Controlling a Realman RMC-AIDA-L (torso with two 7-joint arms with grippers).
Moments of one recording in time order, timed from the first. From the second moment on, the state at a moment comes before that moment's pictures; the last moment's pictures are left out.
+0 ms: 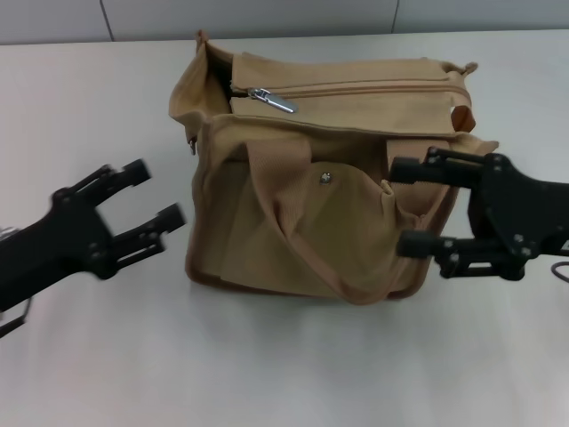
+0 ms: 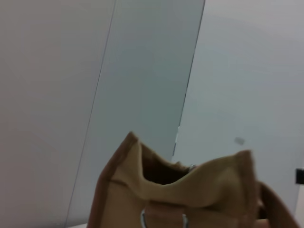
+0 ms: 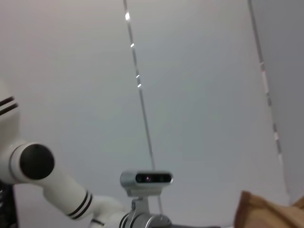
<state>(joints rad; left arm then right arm) -0.34 -2.03 0.64 0.32 1.68 1.71 -0.95 0.52 2.05 -0.59 -0.50 -1.88 -1.99 1.14</state>
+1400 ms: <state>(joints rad) -0.42 -2.06 0.53 0.33 1.67 1.56 -0.92 0.52 2.06 -0.54 -0.47 -1.88 -1.85 1.14</state>
